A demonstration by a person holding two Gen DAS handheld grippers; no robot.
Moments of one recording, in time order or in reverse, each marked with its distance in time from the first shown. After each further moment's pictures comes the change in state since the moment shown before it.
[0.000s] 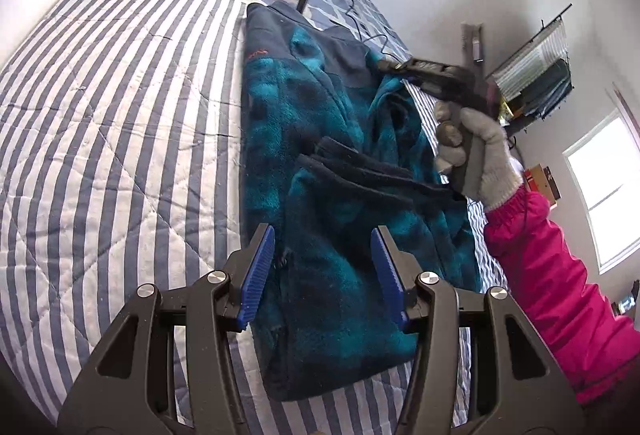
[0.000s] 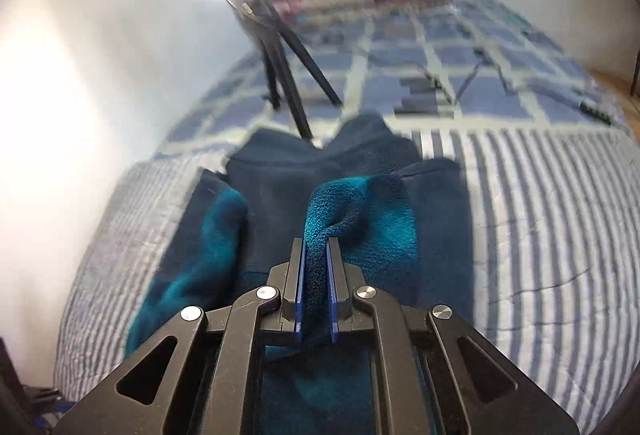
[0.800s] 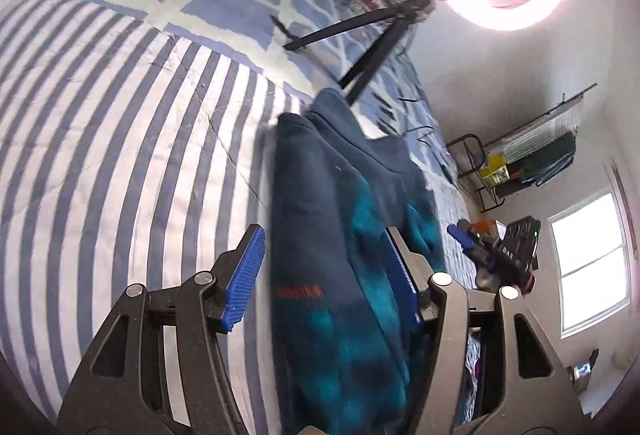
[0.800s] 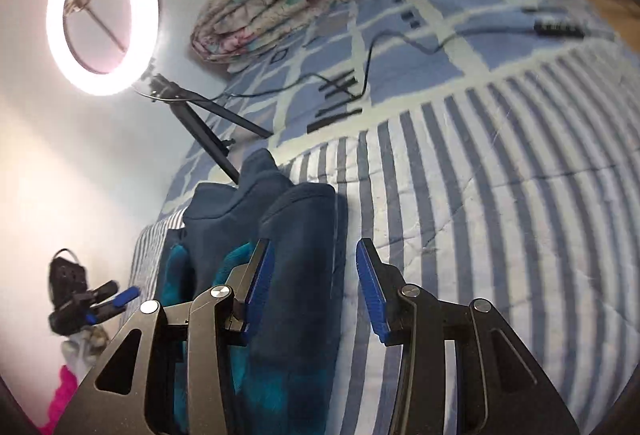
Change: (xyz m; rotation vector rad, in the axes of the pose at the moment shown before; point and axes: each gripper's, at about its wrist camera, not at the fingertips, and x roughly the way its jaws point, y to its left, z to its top) left arm 0.113 0.090 0.206 -0.198 -0.024 -0.081; right arm -0.003 -0.147 0.015 0.289 -0.028 0.200
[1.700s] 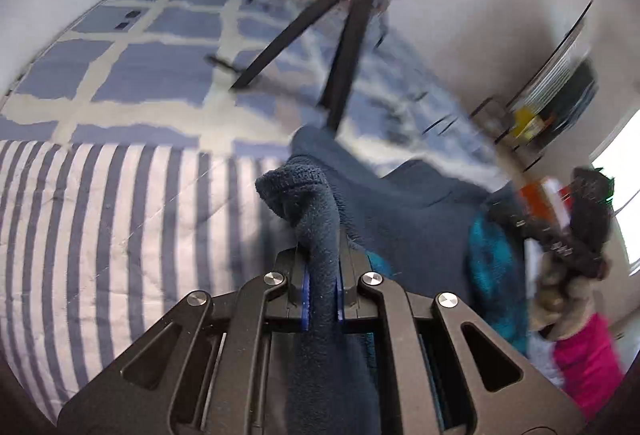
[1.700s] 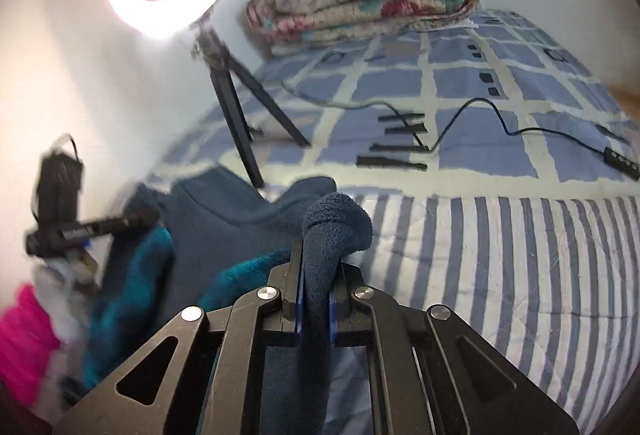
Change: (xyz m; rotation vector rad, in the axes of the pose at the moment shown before) left arm 0.089 -0.053 0.032 0.314 -0.026 0.186; right arm 0.031 0.070 0.013 -0.374 0.010 -0.101
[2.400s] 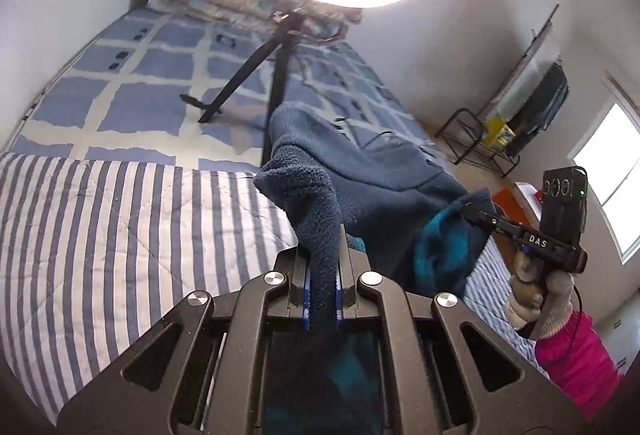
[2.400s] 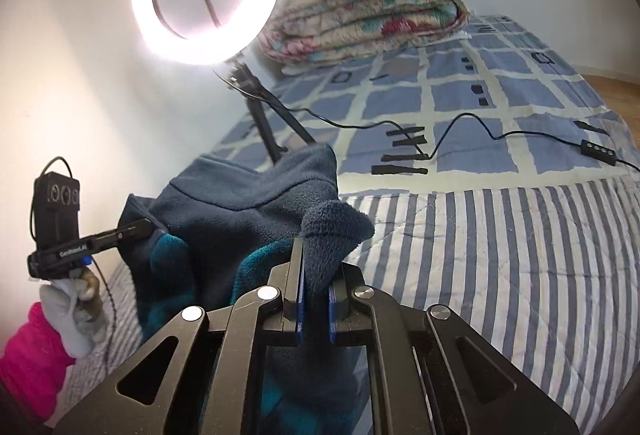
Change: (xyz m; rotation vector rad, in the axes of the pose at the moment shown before) left arm -0.107 -0.059 -0.018 0.037 -0.116 -0.108; right arm -0.082 0.015 -0.005 0.063 -0.087 0.068
